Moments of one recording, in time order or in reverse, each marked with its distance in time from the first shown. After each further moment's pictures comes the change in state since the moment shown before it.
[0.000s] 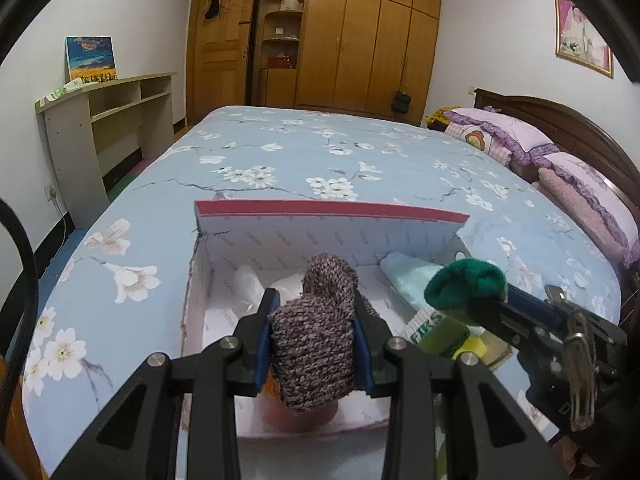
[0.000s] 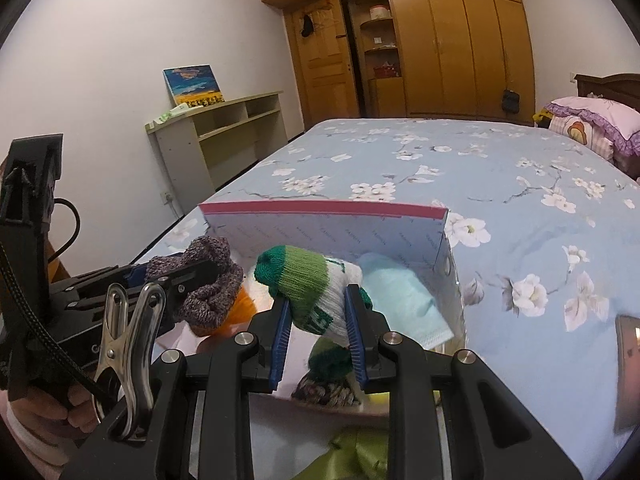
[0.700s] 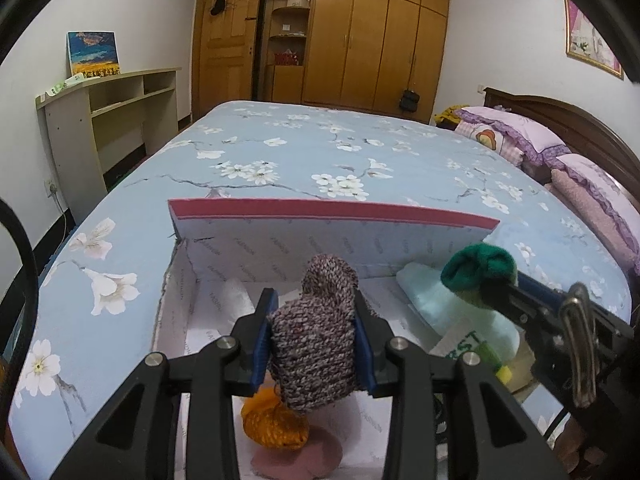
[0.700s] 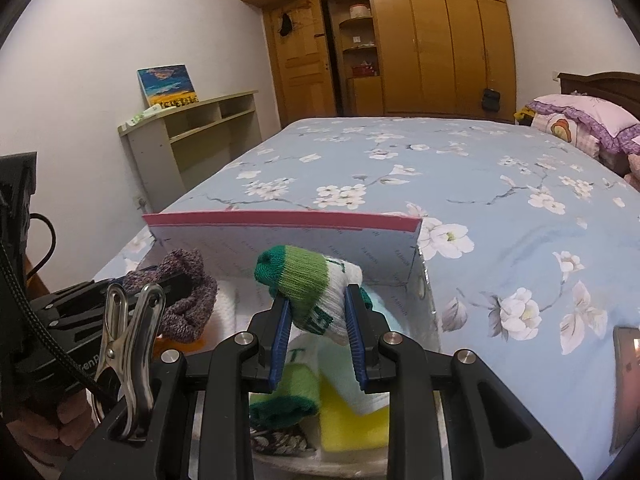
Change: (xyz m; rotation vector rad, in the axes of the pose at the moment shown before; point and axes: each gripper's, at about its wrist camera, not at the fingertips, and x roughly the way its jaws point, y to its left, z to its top) left arm 0.046 -0.004 0.004 -0.012 0.006 0.024; right arm 0.039 -0.029 0.013 0.019 -0.002 -0.088
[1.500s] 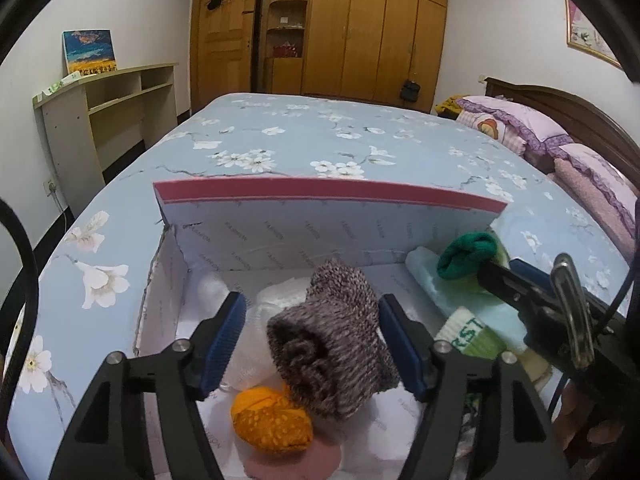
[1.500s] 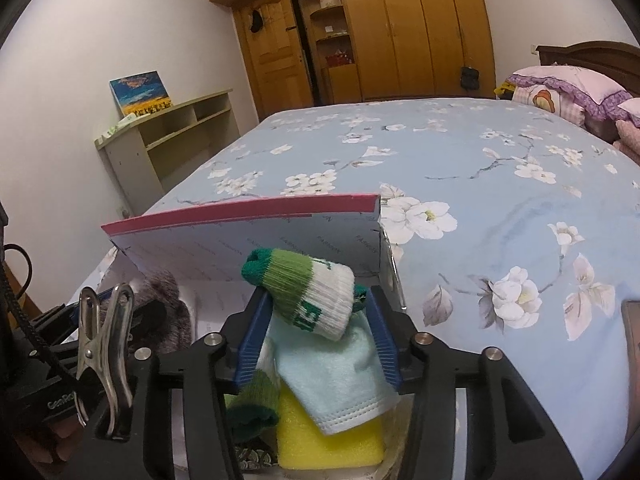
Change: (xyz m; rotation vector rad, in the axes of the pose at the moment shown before) left arm 0.013 -0.002 -0.004 0.016 0.028 0.004; right arm 0.023 -0.030 -0.005 0.098 0.030 -0.029
